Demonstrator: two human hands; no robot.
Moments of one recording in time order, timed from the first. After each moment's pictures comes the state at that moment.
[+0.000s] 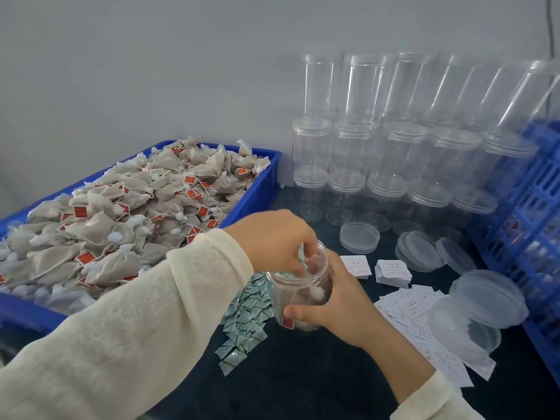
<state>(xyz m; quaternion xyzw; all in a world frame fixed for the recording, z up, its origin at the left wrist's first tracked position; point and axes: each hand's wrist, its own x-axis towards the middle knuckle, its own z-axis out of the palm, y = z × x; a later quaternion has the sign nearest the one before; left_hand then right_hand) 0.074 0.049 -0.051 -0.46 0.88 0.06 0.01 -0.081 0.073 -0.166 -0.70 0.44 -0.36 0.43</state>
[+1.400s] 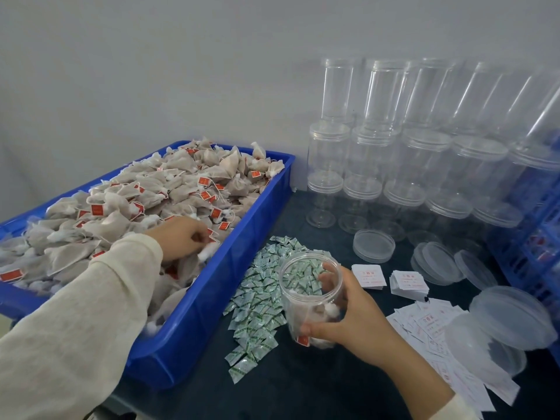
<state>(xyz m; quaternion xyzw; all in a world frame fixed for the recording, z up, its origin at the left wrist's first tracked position) 0.241 -0.002 -0.113 -0.68 0.73 0.10 0.00 -0.084 0.067 -0.185 -0.68 0.46 -0.34 0.46</state>
